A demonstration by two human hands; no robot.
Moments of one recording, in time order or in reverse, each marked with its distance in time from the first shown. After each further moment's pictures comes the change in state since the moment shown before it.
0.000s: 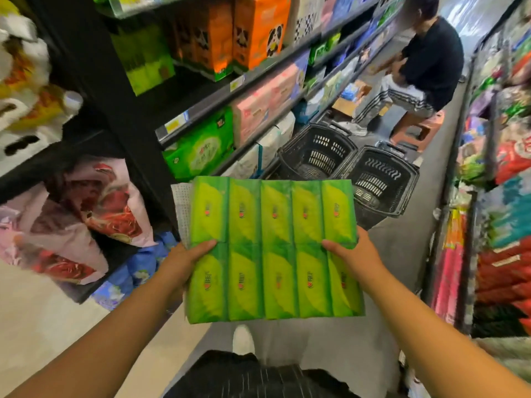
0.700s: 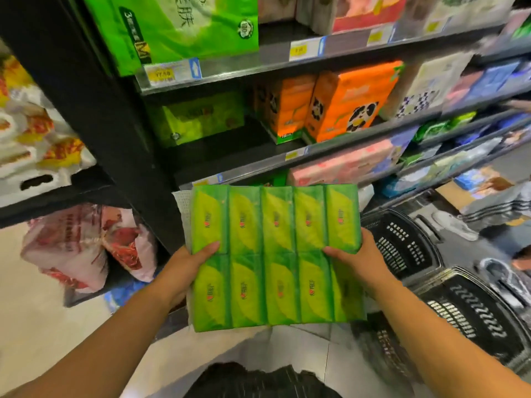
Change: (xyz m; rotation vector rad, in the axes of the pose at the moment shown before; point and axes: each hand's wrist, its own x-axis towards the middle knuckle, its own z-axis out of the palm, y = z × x) left_hand 0.176 0.139 0.116 -0.194 0.406 0.151; right_hand 0.368 -0.172 0.019 -0.145 -0.477 -0.205
